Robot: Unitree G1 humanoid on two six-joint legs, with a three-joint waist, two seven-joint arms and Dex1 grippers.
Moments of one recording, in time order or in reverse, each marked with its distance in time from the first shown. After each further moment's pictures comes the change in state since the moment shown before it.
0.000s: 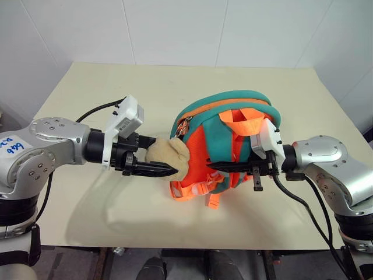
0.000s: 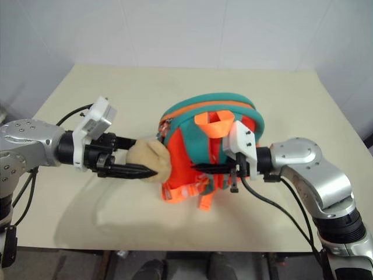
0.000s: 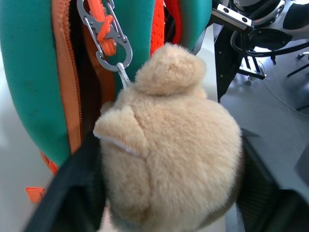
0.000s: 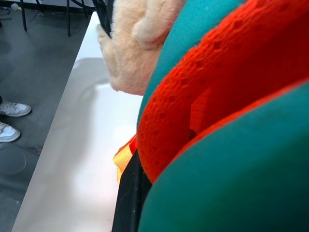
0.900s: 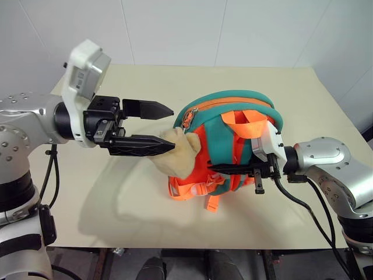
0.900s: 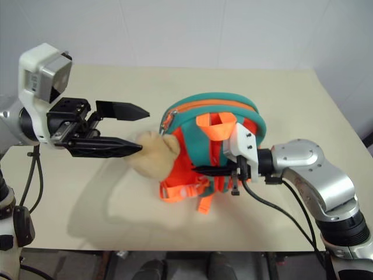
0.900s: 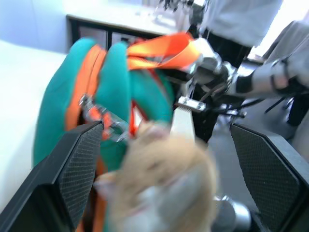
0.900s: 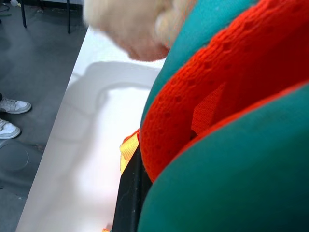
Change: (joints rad) left arm -0.129 -0.096 0.245 0.055 -0.135 0.126 -0.045; right arm 0.015 -0.022 -0.003 -0.030 0.016 0.001 -0.006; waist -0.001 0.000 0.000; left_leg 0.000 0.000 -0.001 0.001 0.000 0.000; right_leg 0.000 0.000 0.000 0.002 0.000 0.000
